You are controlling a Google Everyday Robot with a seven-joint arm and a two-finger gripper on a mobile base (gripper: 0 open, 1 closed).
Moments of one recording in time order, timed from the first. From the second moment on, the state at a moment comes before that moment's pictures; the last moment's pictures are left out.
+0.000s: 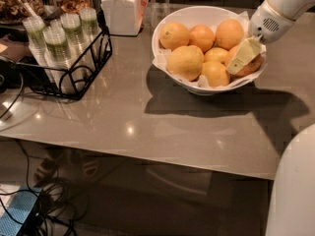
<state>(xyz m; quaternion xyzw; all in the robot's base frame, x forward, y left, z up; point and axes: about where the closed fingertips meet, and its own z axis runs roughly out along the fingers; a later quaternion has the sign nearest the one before) 0.620 -0.231 0.902 -0.49 0.85 0.12 0.15</state>
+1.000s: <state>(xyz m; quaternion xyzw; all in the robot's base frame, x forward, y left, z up) 0.614 -0.223 0.941 -0.51 0.82 0.12 0.21</state>
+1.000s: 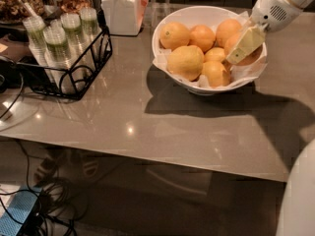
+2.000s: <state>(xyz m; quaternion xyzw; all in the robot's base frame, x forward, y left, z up) 0.541 -0.258 1.039 -0.50 0.78 0.13 0.35</state>
